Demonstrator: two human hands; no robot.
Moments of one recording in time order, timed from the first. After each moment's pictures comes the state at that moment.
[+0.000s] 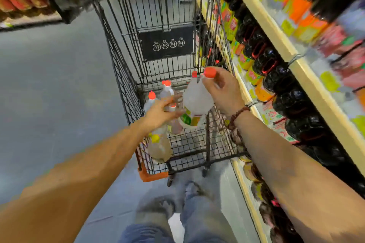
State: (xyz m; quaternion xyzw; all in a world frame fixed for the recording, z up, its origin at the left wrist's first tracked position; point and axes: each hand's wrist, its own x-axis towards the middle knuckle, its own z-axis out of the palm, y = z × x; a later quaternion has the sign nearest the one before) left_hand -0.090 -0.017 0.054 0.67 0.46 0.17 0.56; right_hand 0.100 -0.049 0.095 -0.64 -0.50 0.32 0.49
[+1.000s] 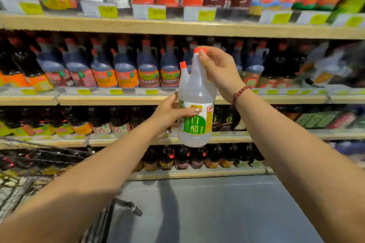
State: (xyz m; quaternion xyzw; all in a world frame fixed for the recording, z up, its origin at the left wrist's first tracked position) left_hand 0.061 -0.340 0.221 0.69 -0.07 -0.14 0.71; right_hand 0.096 -0.493 0.290 -0.75 -0.12 -0.15 0.63
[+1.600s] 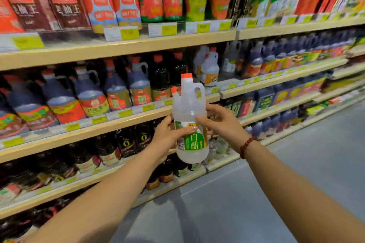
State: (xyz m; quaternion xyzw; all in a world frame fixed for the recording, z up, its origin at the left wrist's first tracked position) left_hand 0.042 -0.694 0.210 0.67 -0.12 -0.24 0.69; right_hand -0.019 -0.856 0.229 -0.78 0.09 -0.12 0.61
